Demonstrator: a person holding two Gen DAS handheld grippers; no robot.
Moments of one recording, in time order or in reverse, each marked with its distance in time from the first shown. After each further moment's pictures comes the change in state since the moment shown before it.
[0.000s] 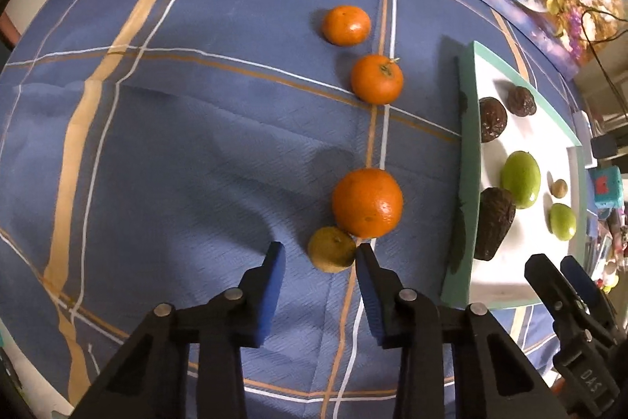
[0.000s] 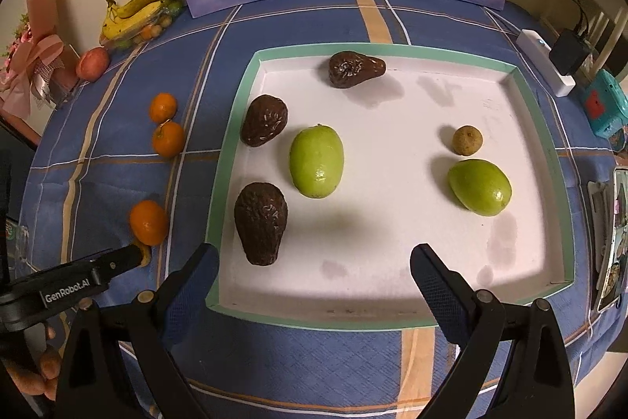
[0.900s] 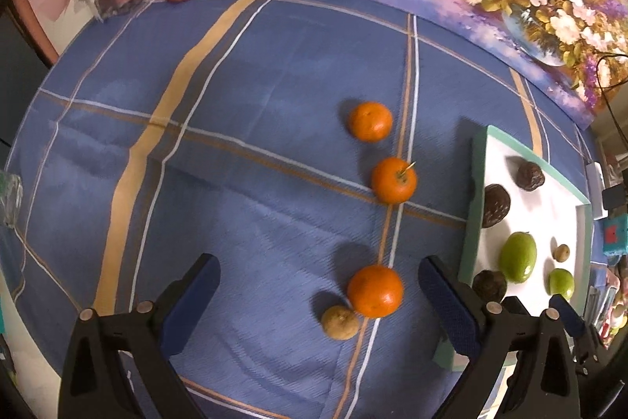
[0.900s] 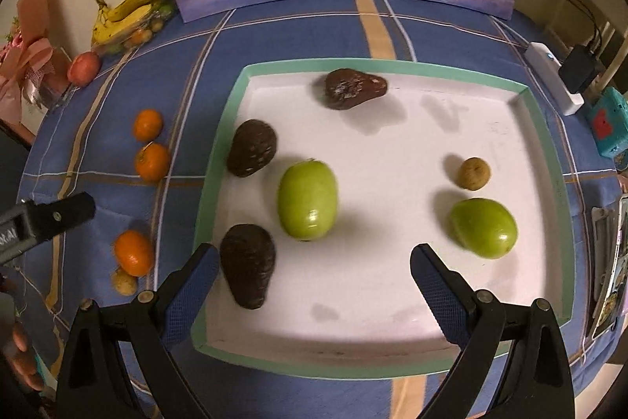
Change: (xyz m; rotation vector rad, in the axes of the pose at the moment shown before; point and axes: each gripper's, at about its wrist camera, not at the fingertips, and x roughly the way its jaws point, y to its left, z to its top) left arm -0.032 0.005 0.038 -0.064 -0.141 0.090; right arm 0.017 0.004 0.025 -0.021 0.001 -0.015
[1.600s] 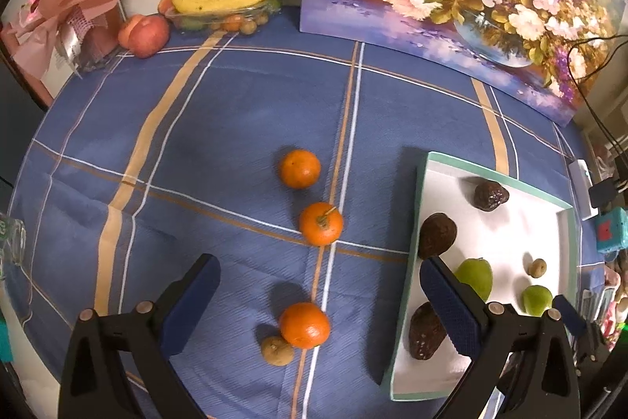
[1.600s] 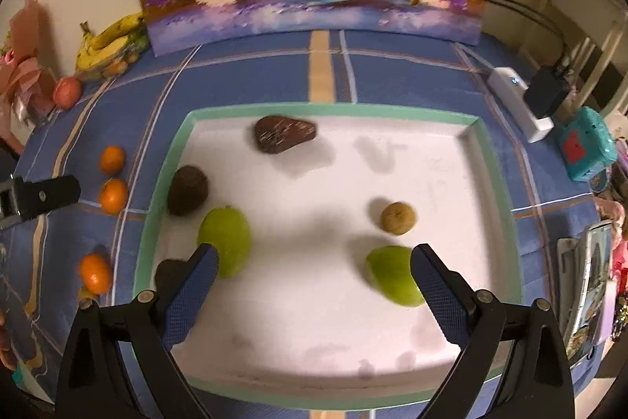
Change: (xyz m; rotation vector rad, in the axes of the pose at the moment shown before) left arm -0.021 -0.061 0.017 0.087 -0.102 0.006; right arm -0.010 -0.049 0.016 -0.011 -0.096 -0.050
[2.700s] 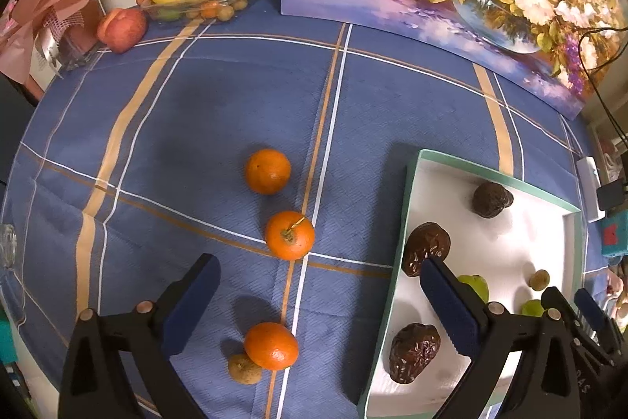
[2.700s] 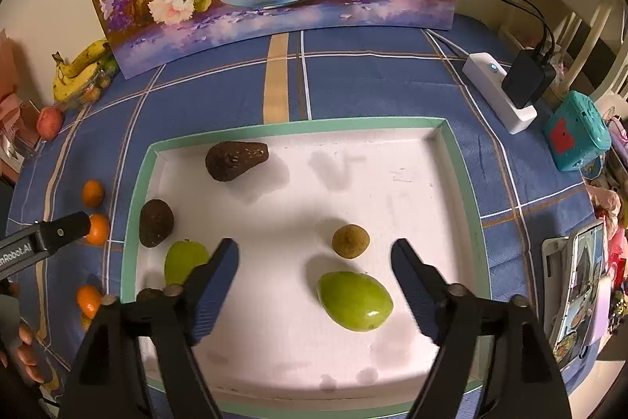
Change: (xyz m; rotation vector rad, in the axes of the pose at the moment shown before) left arm 0.031 -0.027 0.013 0.004 0.060 0.008; right arm 0.001 -0.044 0.026 0.092 0.032 -0.024
